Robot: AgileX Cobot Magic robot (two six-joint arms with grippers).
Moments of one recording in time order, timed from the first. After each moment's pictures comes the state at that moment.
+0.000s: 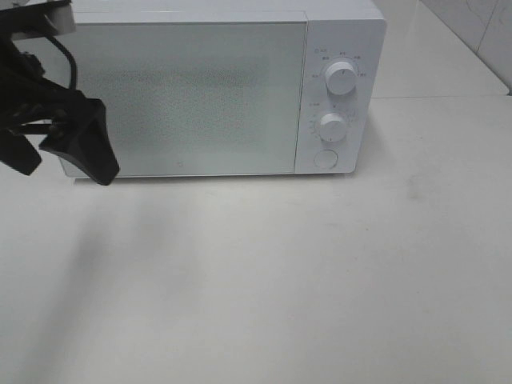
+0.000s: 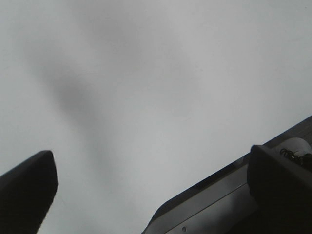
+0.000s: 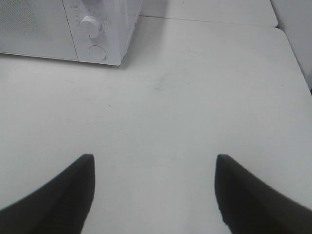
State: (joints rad) left arm -0.32 1.54 -1.18 -0.29 1.09 0.21; right arm 0.15 0.00 -0.50 -0.05 1.00 0.09
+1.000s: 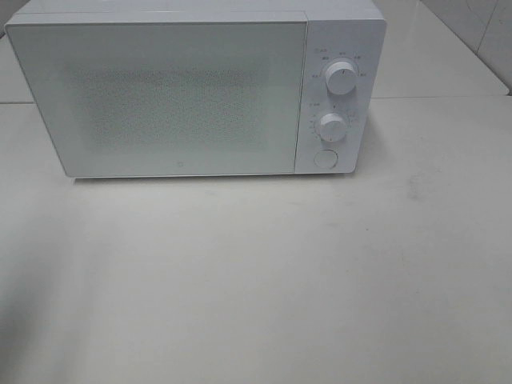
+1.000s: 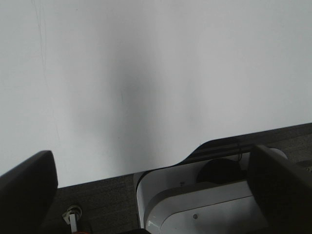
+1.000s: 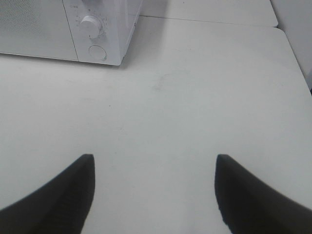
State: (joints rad) left arm 0.01 0.92 -0.70 -0.23 1.11 0.19; right arm 0.15 0.00 -0.50 -0.05 1.00 0.09
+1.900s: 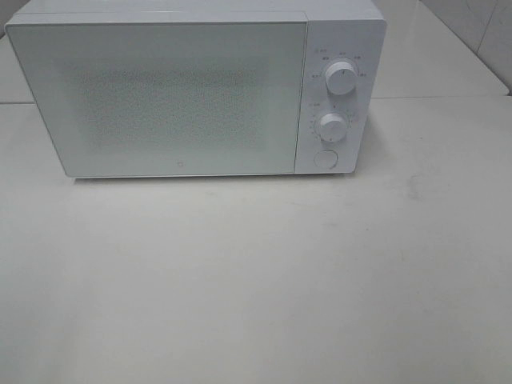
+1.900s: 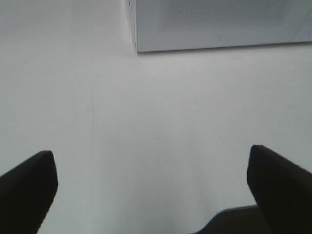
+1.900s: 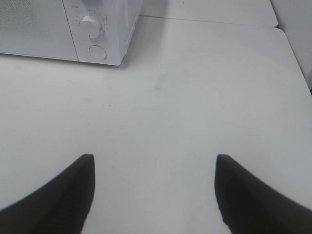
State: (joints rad) left arm 0.01 0.06 -0.52 -0.17 1.09 0.12; right arm 0.15 0.00 -0.50 -0.05 1.00 0.09
